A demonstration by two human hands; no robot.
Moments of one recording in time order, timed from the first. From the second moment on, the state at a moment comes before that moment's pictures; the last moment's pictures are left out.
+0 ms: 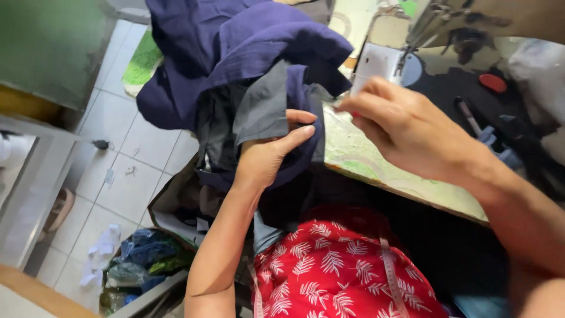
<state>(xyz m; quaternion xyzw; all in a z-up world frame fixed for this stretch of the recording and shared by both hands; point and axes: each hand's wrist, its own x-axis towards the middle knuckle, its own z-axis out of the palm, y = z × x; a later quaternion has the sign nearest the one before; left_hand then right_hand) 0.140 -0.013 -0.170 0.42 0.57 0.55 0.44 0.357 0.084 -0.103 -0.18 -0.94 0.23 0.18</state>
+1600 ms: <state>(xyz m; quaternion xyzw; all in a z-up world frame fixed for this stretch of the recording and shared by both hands) 0.143 -0.029 -0.152 0.42 0.55 0.56 0.46 0.357 0.061 -0.154 -0.16 -0.93 0.25 0.21</state>
